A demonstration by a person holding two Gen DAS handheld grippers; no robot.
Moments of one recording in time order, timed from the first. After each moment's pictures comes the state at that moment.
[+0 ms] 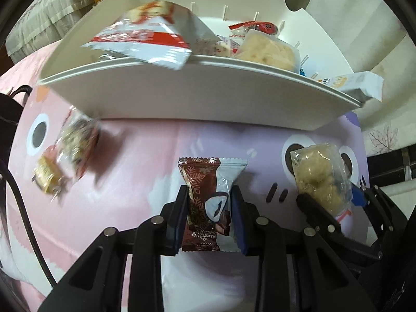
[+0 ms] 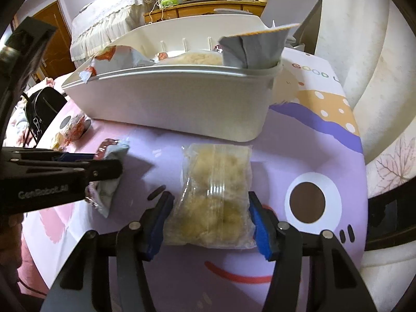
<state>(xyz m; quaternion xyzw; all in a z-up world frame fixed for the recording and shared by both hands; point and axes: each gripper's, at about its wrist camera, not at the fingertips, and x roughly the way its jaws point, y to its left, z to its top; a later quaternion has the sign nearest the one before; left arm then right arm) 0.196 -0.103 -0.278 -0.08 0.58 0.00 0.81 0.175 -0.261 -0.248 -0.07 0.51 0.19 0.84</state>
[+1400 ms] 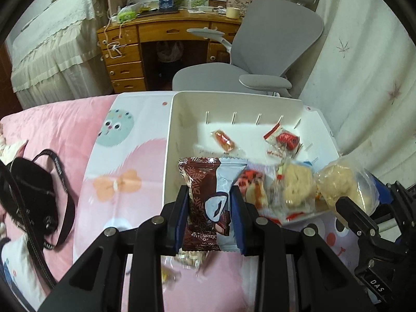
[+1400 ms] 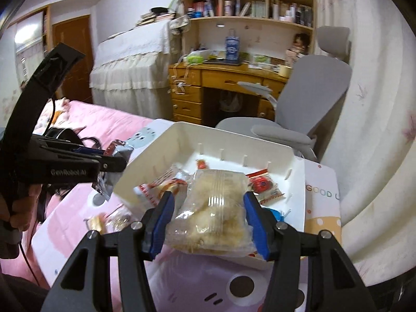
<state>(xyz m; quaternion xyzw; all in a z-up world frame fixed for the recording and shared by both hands) 0.269 0.015 -0.140 -0.04 0.48 -0.02 0.88 0.220 -0.178 -0.113 -0.08 0.36 0.21 0.90</state>
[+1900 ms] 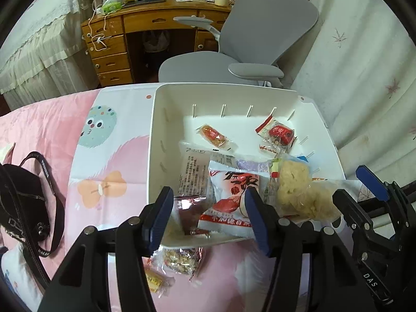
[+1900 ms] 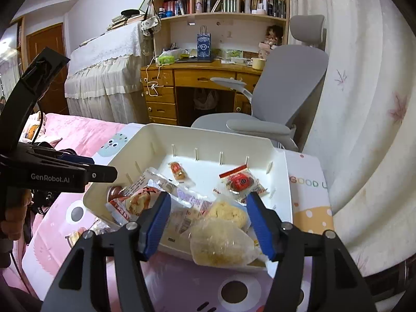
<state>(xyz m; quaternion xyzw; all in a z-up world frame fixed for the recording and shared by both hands) 0.288 0.008 -0.151 -0.04 0.51 -0.05 0.86 0.233 -0.186 -0.123 -0.07 0.37 0.15 0.91</state>
